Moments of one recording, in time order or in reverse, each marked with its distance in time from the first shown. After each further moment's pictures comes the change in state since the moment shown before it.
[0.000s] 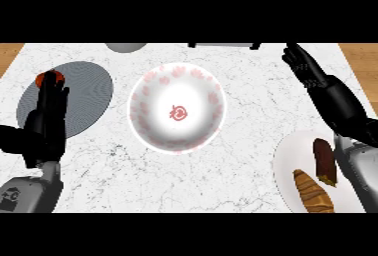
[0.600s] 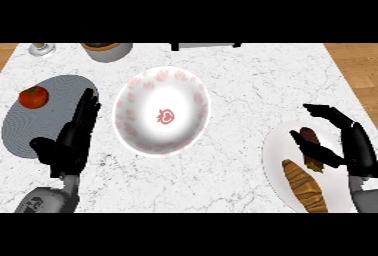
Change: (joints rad) left arm 0.056 -0.027 -0.121 0.023 -0.009 -0.107 -0.002; right arm 0.314 -0.003 -0.053 0.054 0.242 -0.384 0.053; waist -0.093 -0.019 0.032
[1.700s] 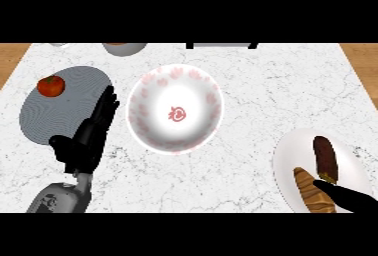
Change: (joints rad) left arm -0.036 -0.053 -0.039 -0.022 -0.048 -0.072 0.047; right arm 0.347 -0.030 -0.057 -0.617 0.352 -0.114 0.573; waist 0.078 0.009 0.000
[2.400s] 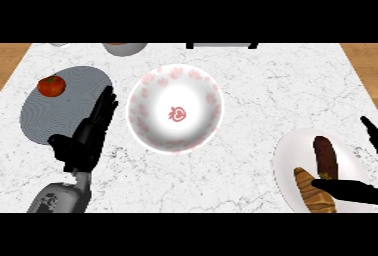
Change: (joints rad) left arm 0.007 -0.039 0.057 0.016 -0.040 -0.062 -0.006; right arm -0.100 0.026 -0.052 0.190 -0.048 0.247 0.109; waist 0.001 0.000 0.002
